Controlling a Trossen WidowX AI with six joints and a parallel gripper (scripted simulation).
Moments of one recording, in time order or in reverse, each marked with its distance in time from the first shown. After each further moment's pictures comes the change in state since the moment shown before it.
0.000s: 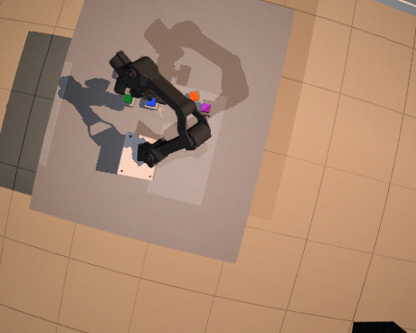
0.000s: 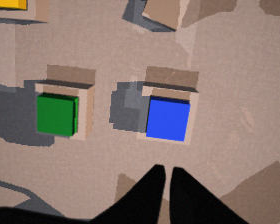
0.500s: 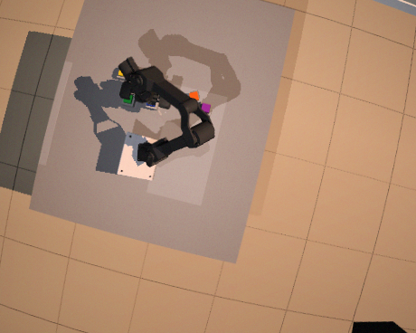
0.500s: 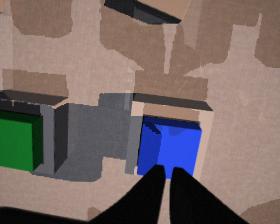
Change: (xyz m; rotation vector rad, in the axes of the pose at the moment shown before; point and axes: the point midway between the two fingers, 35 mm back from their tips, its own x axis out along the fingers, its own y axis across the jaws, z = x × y) arm 0.064 -0.004 -0.002 0.002 -0.006 0.003
